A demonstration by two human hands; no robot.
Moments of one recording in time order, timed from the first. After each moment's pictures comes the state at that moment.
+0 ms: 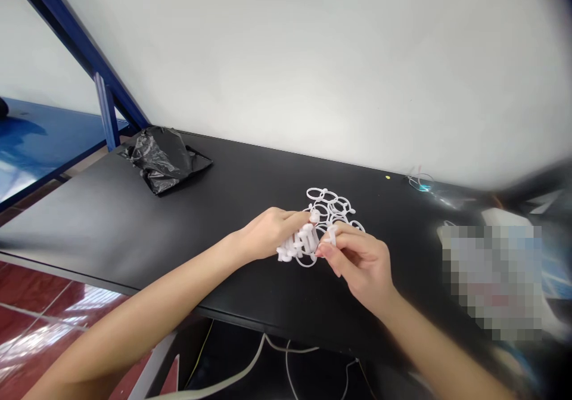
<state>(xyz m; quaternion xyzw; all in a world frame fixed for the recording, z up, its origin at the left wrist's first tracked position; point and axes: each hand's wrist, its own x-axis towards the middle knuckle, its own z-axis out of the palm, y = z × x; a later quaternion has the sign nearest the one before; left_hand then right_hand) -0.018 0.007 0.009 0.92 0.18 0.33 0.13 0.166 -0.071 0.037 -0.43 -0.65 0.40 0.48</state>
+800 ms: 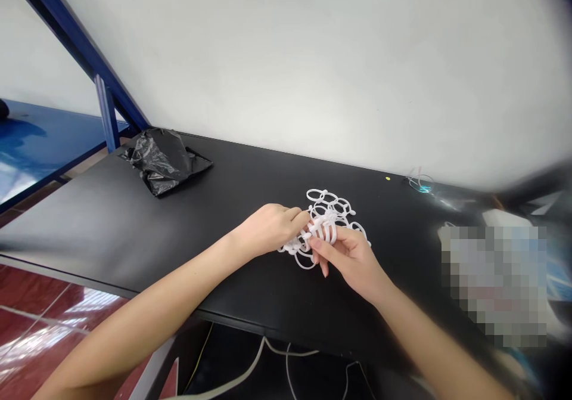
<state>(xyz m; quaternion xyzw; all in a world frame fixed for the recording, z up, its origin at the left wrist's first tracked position) -0.016 0.011 0.018 0.96 0.20 0.17 -0.11 0.170 -0.060 0.030 -0.45 -0.55 0.57 0.40</state>
